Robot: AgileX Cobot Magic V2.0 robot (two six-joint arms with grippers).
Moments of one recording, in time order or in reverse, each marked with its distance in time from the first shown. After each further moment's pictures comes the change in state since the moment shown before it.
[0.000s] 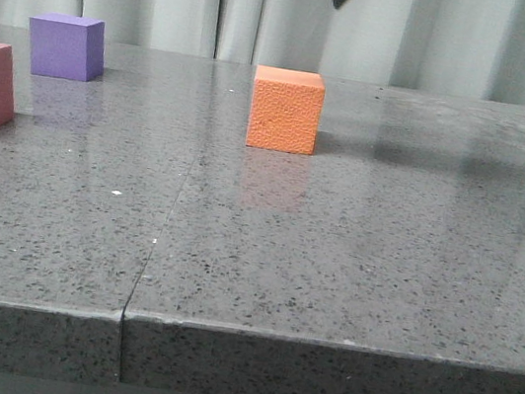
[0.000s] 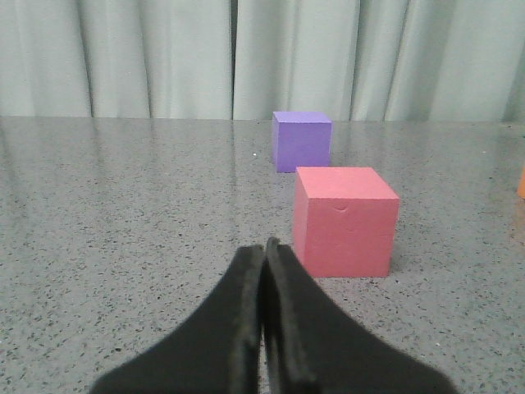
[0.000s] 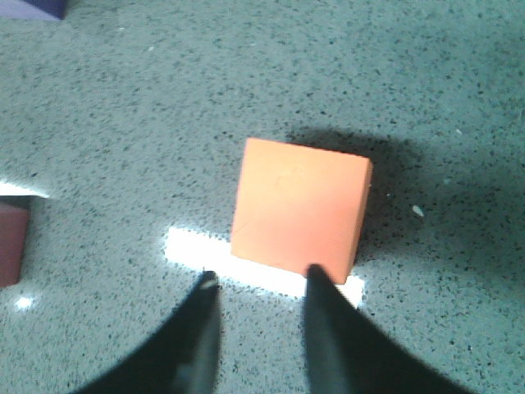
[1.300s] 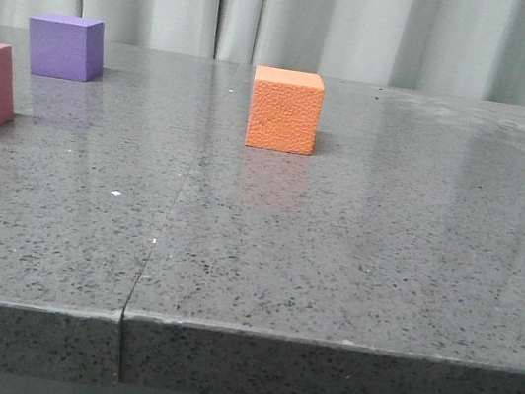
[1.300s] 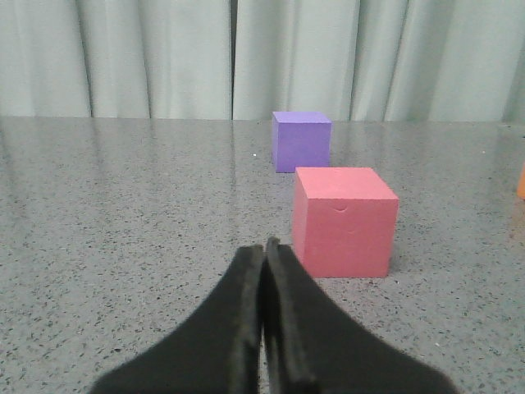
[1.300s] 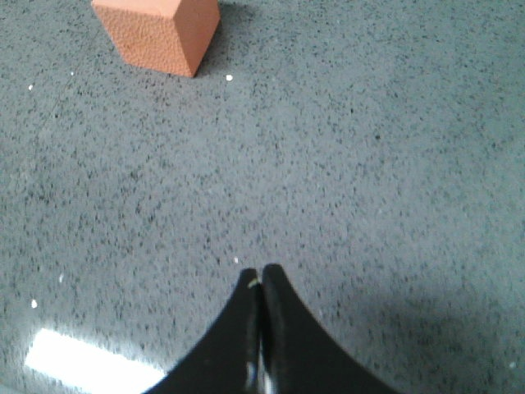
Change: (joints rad) left arm 0.000 0.000 0.000 0.000 0.000 0.000; right arm 0.008 -1.018 1.297 -0.254 -0.601 -0.079
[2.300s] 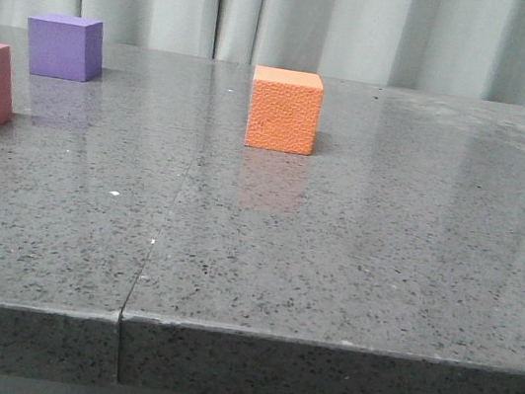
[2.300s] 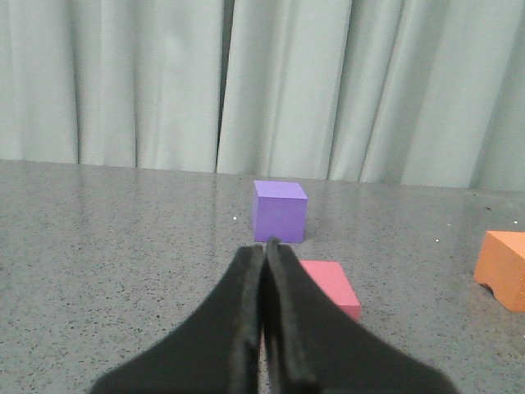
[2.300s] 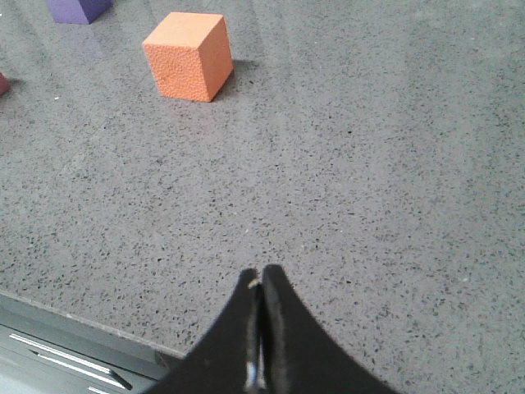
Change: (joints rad) left arm -0.004 0.091 -0.232 -0.057 0.099 -0.006; right arm 0.000 -0.587 0.333 -0.002 -0.042 -0.002
